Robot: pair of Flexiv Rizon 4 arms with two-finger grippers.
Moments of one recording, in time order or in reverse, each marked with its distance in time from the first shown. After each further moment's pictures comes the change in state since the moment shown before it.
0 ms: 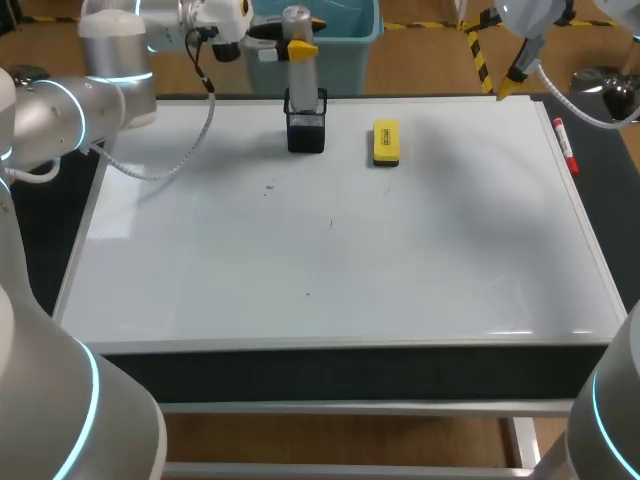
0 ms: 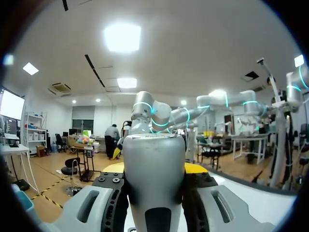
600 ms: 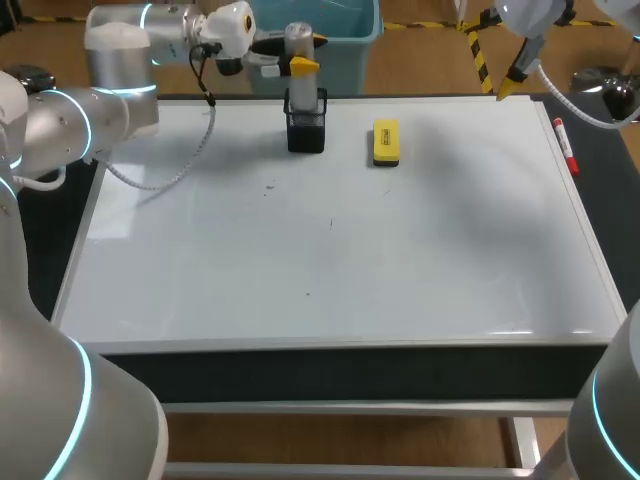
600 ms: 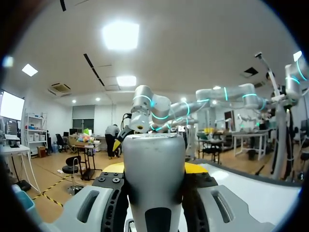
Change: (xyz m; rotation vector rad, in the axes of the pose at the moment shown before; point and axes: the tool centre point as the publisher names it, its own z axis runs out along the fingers) left arm 0.000 0.032 -0.003 -0.017 -0.005 0.015; right arm 0.000 0.000 0.000 0.000 0.000 0.000
